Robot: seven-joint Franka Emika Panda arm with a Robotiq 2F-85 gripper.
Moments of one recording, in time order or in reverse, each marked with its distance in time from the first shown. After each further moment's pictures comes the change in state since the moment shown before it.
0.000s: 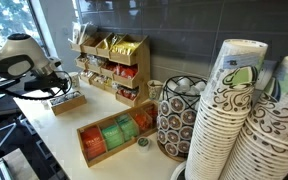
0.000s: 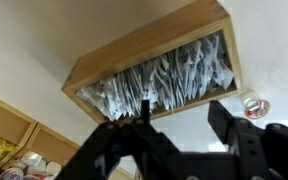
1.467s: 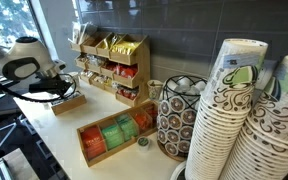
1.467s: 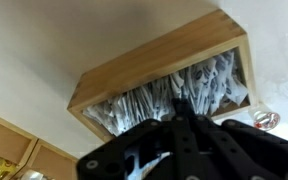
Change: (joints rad) arm 0.080 0.051 -0.125 0.009 -0.046 0.002 -0.001
